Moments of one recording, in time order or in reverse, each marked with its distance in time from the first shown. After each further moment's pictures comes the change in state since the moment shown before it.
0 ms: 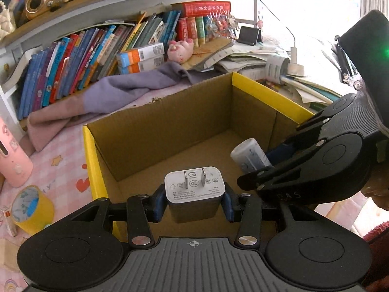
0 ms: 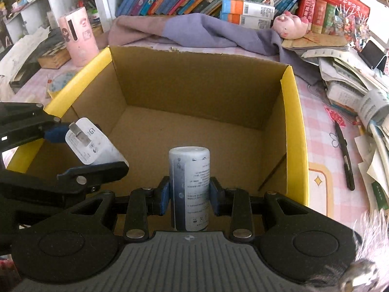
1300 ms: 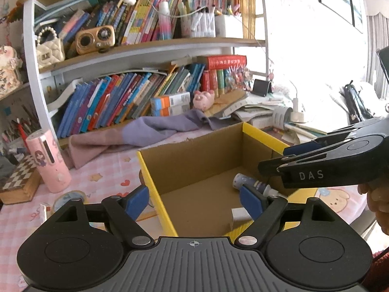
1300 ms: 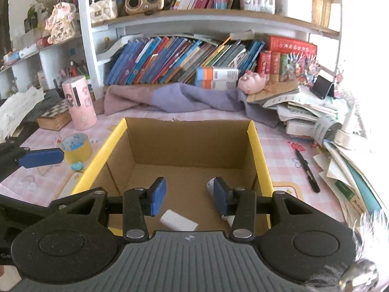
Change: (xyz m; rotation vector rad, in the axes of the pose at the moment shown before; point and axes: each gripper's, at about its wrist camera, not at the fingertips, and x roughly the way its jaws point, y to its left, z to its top) left arm -0.104 0.010 -0.034 -0.062 -0.248 0.078; right arm -0.101 0.050 -0.032 0.126 -0.340 -0.143
